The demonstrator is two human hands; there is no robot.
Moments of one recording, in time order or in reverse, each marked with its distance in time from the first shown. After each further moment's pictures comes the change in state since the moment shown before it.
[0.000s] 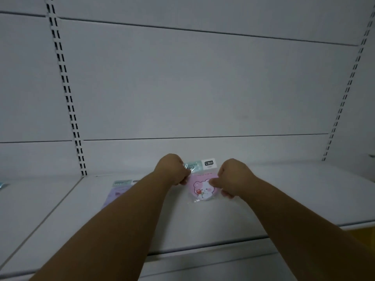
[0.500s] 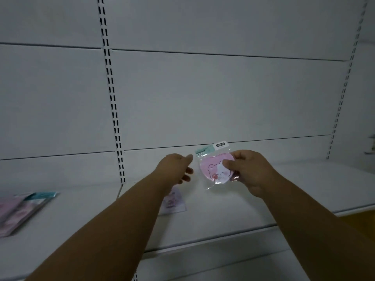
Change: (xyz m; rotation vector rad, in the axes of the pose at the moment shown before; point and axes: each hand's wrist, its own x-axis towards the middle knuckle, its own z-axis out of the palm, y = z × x) left_hand -0.066 -0.049 -0.103 -0.439 -0.039 0.068; right_hand -0.057 -0.083 0.013 0.849 0.154 -0.017
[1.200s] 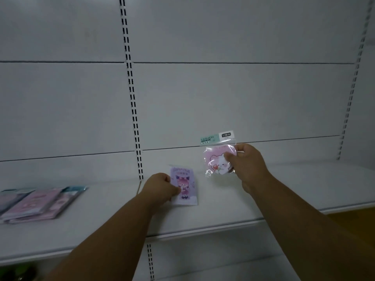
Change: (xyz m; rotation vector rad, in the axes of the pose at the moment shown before) left_hand -0.063 -0.048 -0.047 0.168 0.156 -0.111; right_hand -0.028 -0.015 0.037 0.053 0.188 -0.134
